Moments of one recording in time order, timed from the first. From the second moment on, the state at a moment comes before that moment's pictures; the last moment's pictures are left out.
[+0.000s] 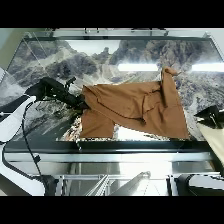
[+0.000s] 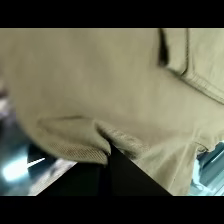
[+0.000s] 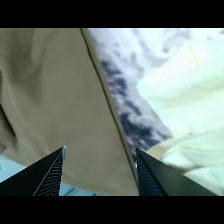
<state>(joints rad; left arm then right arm) -0.03 -1.85 1.33 -2.31 1.23 1.95 -0.80 -1.49 0.98 -0.92 1.37 1.03</state>
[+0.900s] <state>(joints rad) 0.01 -1.87 1.38 -2.33 1.32 1.96 -0.61 -1.52 0.77 -1.02 1.37 1.02</state>
